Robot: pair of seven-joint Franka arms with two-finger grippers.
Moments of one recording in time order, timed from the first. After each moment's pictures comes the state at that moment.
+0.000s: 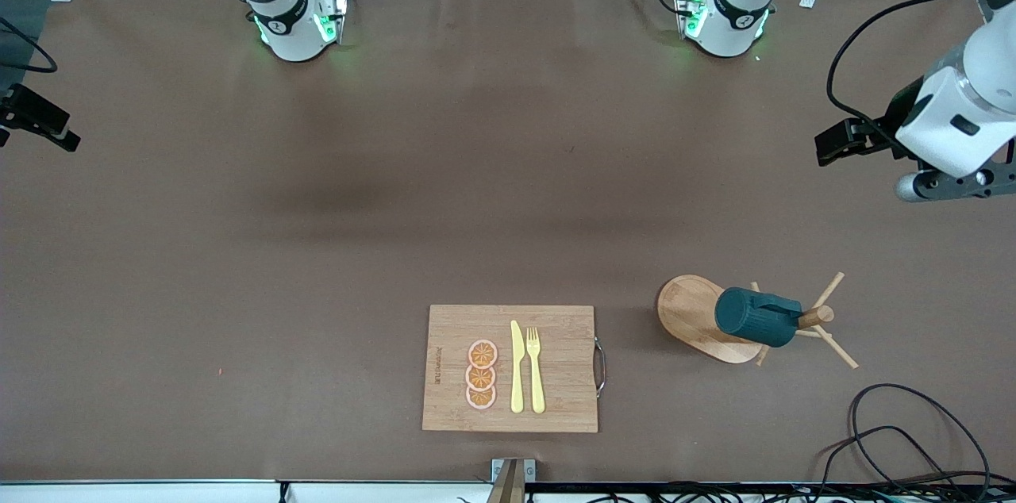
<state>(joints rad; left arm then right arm) 0.01 0.15 -0.22 -1.36 0.07 1.42 -0.26 0.05 -0.04 -0.15 -1.56 0.01 1.60 -0.01</state>
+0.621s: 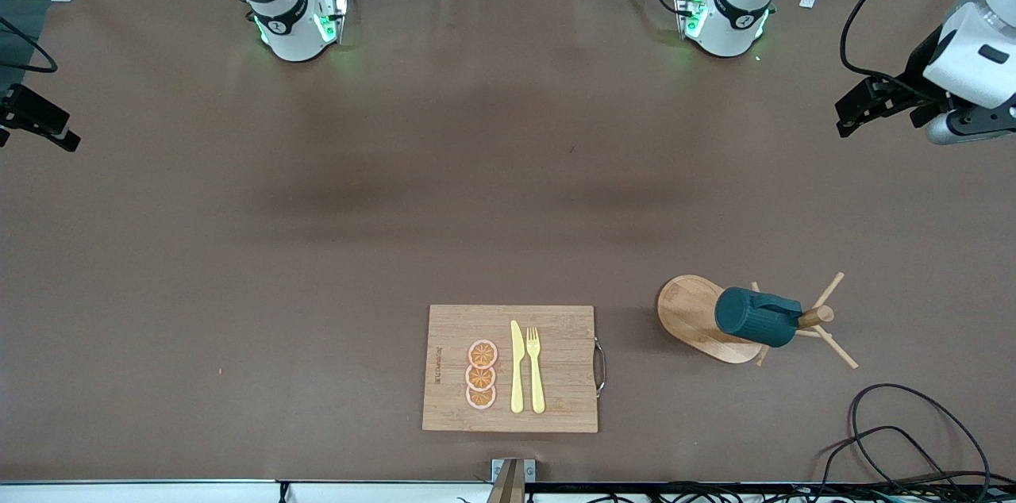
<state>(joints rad) 0.05 -0.06 -0.18 -1.60 0.04 1.54 -0.24 0.05 -0.04 -0.15 -1.56 0.01 1.60 -0.01</state>
